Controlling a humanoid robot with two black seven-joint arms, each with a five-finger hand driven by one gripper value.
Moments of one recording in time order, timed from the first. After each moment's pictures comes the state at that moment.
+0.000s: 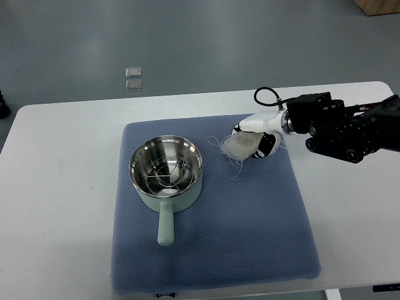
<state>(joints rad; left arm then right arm) -0.05 0.00 -0.06 -0.16 0.01 0.02 0.06 1.30 -0.25 -0.47 0.80 -1.12 0.00 0.18</state>
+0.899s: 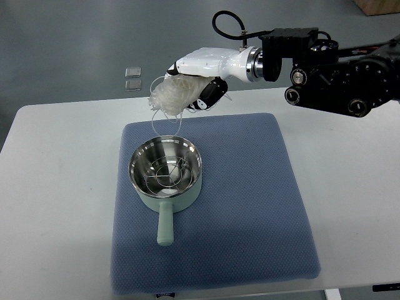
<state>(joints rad) -0.05 0.00 -0.06 -0.16 0.01 0.02 0.06 1.58 -0.27 -0.28 1.13 -1.06 -0.05 0.30</state>
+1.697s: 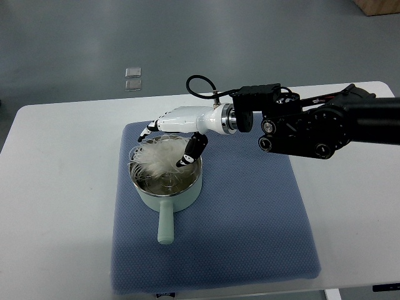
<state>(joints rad) -0.05 0.00 -0.06 -0.17 0.01 0.02 0.06 1.43 -0.17 -0.29 1.07 -1.08 -0.04 0.31</state>
